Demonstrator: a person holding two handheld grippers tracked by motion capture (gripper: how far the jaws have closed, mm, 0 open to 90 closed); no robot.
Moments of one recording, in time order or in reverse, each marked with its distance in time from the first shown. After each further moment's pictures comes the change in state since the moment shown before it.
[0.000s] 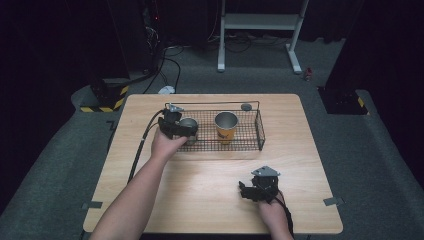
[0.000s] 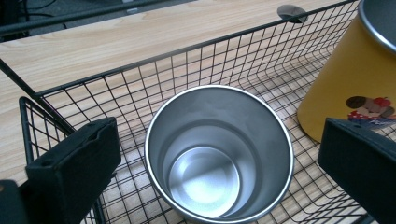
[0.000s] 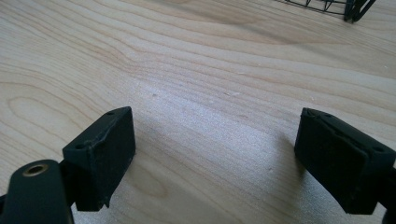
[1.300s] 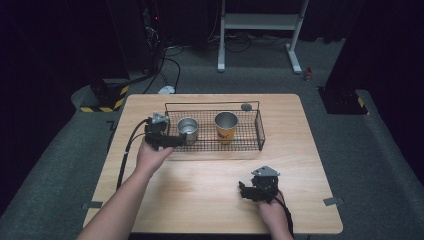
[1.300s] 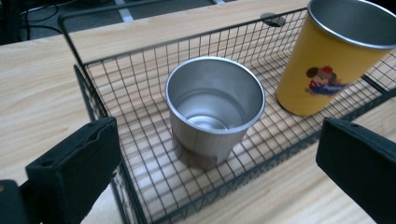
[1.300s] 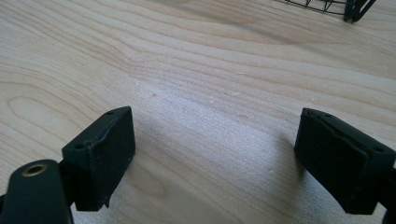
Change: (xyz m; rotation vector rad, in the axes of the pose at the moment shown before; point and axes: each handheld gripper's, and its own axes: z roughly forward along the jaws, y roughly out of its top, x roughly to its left) left arm 0.008 -0.033 -0.061 -0.067 -0.030 0.001; right arm 0.000 0.000 0.000 0.001 -0.002 -0.001
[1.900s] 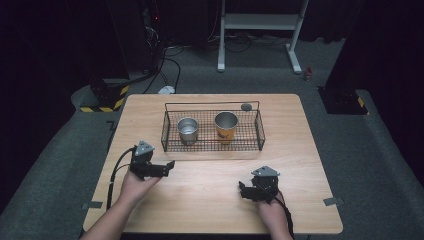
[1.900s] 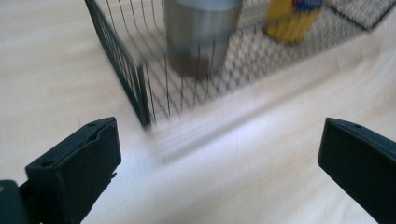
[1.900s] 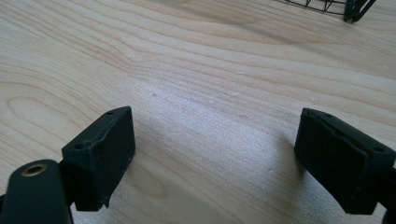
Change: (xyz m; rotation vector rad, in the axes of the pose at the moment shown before) left arm 0.002 -0.088 -0.042 0.035 -0.047 0.023; right arm 0.000 0.000 0.000 0.001 -0.001 -0.001
